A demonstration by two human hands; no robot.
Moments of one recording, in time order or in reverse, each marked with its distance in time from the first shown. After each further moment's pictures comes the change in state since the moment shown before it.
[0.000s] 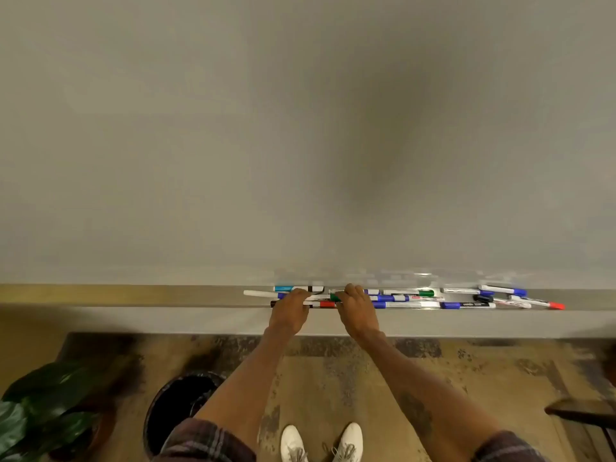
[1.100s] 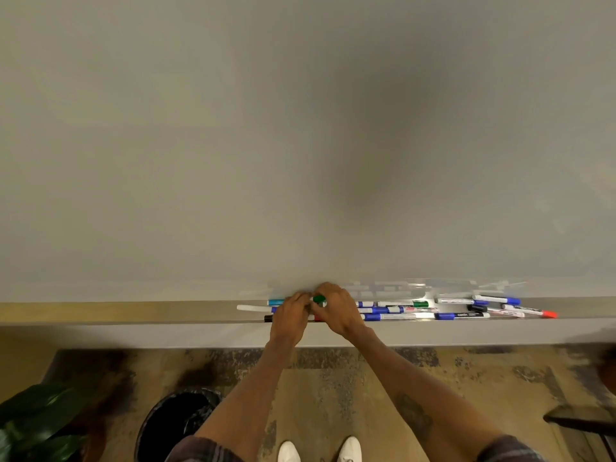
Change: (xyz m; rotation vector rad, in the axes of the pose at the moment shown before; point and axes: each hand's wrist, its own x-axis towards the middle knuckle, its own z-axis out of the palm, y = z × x) left_hand 0.018 0.013 0.005 0.001 0.186 0.109; right_hand 0.033 -0.021 -0.027 0.354 0.045 -0.091
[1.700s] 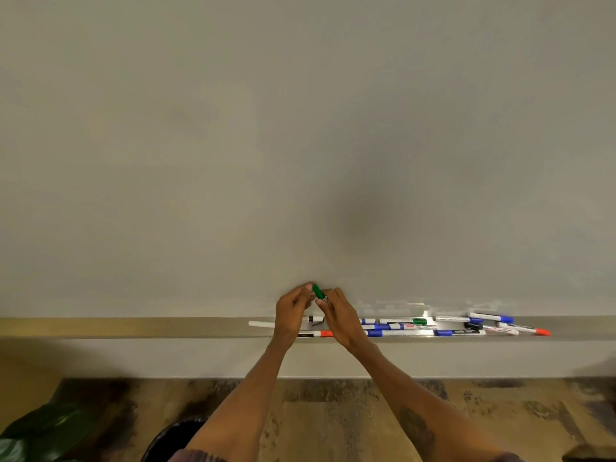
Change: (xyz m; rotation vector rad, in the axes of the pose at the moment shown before) left_hand -0.027 0.039 -0.076 -1.047 0.174 -0.126; right_hand -0.029 -0.045 -0.028 0.245 0.134 -0.040
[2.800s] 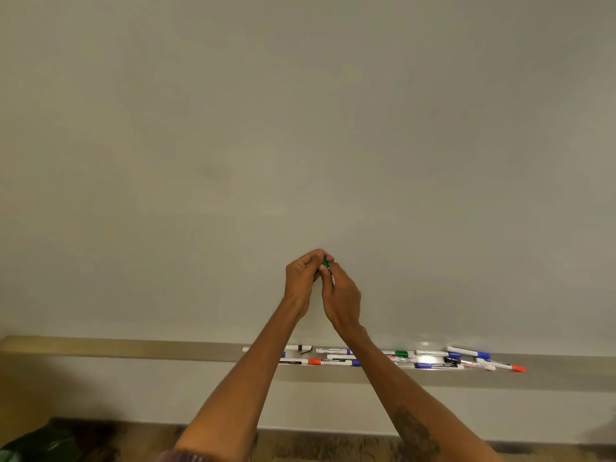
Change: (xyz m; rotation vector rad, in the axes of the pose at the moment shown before) left_hand -0.052 0.169 0.063 -0.250 -0.048 0.239; right_hand -0.018 -0.119 -0.104 0.018 0.572 -0.214
